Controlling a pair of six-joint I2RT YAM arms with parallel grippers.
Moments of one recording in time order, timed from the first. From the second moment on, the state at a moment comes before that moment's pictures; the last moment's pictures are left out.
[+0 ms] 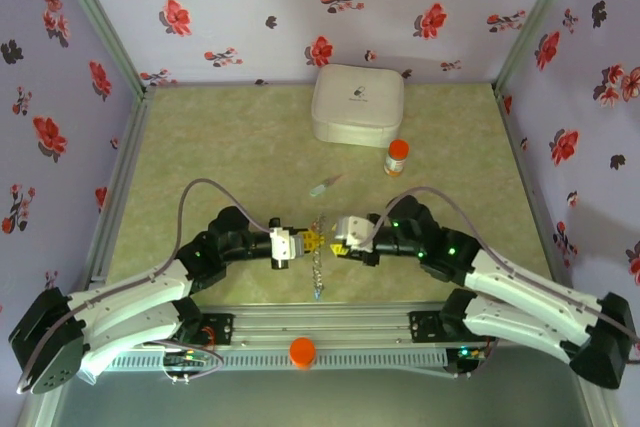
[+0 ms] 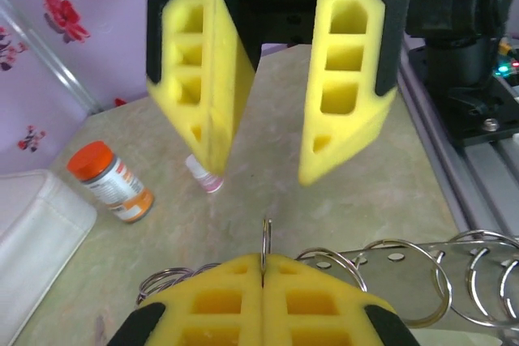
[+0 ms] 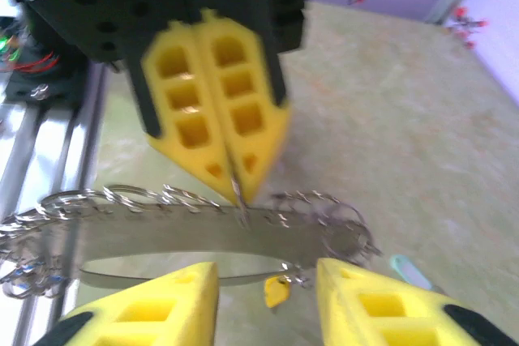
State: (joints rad) left arm -0.92 0.91 0.38 0.29 0.46 0.52; right arm 0.91 0.81 0.57 -0.21 -0.33 -0.45
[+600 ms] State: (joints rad) left arm -0.92 0.70 0.37 0.15 -0.01 0.17; right arm 0.87 1.14 0.71 -0.14 0.17 0.29
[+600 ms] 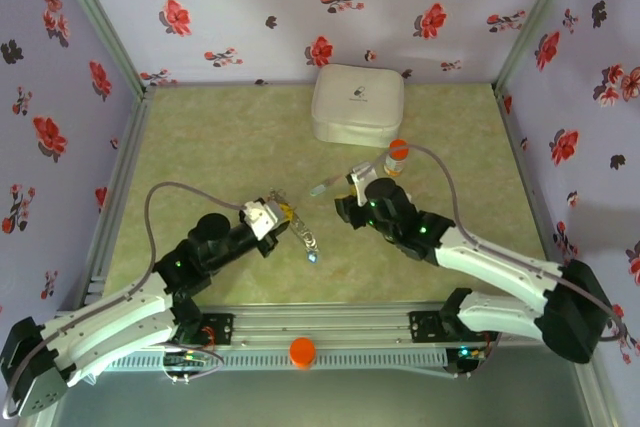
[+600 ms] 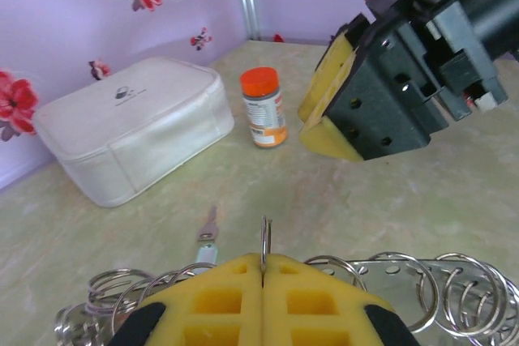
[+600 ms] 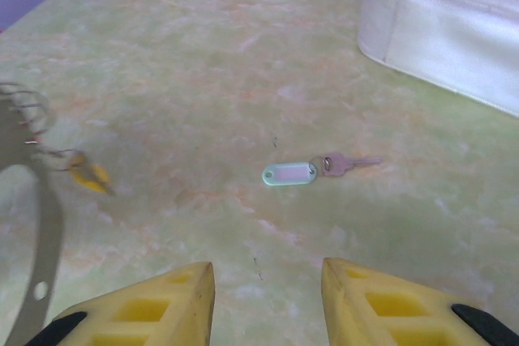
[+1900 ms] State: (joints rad) left arm -0.89 0.59 0.36 0.01 -0.51 0.06; right arm 0.79 2.22 1.66 -0.73 0.38 0.58
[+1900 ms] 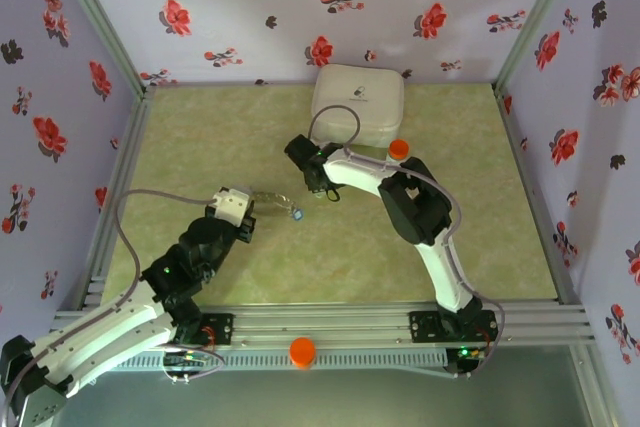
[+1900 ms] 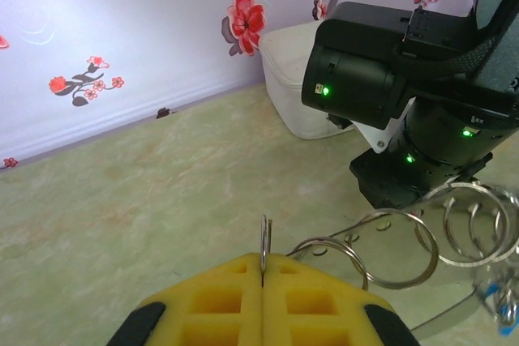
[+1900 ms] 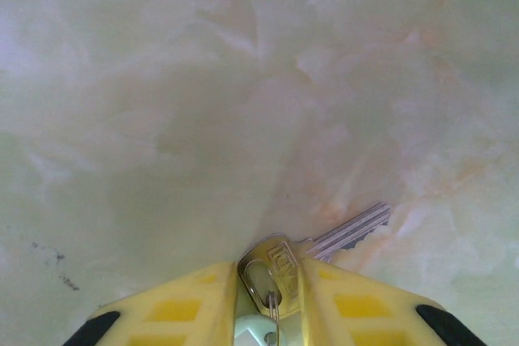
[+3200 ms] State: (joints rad) left arm -0.88 0.78 0.34 0.18 0.14 0.16; right arm 0.82 1.02 0.73 -0.23 -0.41 0.00
